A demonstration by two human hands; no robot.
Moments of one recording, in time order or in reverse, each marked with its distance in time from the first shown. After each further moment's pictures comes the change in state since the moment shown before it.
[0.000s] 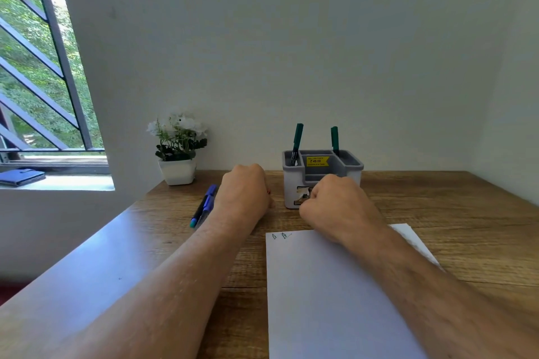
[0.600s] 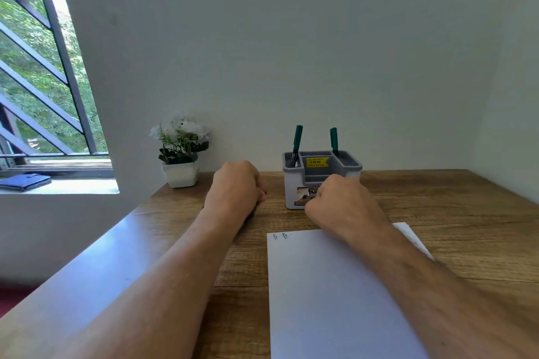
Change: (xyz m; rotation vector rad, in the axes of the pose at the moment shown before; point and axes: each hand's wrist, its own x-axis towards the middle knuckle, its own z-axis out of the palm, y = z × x) left_hand 0.006 -0.019 -0.006 -0.185 0.047 -0.020; right_hand 0.006 0.009 0.000 -0.020 0.014 0.023
